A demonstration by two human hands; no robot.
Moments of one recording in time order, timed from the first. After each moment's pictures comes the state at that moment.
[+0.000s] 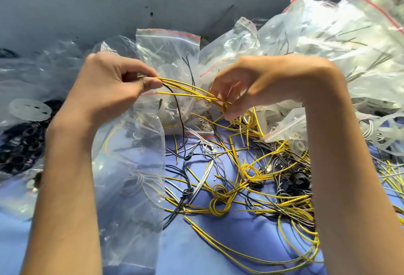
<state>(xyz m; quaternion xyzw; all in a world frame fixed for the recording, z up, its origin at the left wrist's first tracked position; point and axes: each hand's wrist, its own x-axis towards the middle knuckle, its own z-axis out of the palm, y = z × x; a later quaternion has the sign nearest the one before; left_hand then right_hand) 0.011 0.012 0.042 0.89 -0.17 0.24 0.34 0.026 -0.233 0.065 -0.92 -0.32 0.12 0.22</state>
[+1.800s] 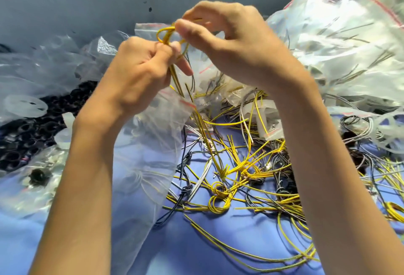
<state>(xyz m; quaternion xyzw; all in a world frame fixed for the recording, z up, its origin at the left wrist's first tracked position) 0.000 -0.032 0.056 0.86 -0.20 0.17 0.44 0.017 -0.188 0.077 -0.87 -0.27 -0.23 0.35</state>
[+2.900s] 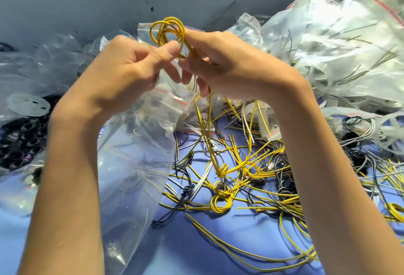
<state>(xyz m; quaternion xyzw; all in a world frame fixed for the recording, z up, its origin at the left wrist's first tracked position) -0.003 -0.010 0.060 0.87 -0.21 0.14 0.42 0.014 -0.186 0.067 -0.86 -0.40 -0.10 0.30</state>
